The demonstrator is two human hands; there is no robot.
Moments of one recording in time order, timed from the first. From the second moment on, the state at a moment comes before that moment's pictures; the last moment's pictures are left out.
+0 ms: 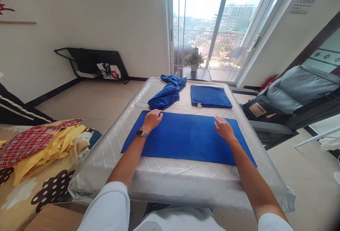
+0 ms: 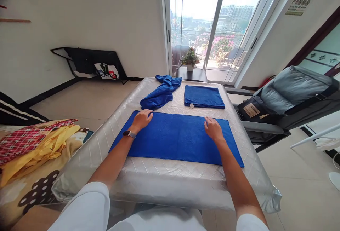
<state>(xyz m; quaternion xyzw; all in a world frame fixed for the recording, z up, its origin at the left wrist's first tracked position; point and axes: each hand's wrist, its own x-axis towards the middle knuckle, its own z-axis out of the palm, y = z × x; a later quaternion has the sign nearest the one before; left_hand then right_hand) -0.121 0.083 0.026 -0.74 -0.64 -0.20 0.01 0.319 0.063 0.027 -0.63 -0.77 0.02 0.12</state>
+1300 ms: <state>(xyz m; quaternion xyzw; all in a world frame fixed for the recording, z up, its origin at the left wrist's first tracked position) -0.201 0.103 -0.031 -0.67 -0.74 -0.11 -0.03 0.444 0.084 -0.035 -0.74 -0.67 0.03 0.05</state>
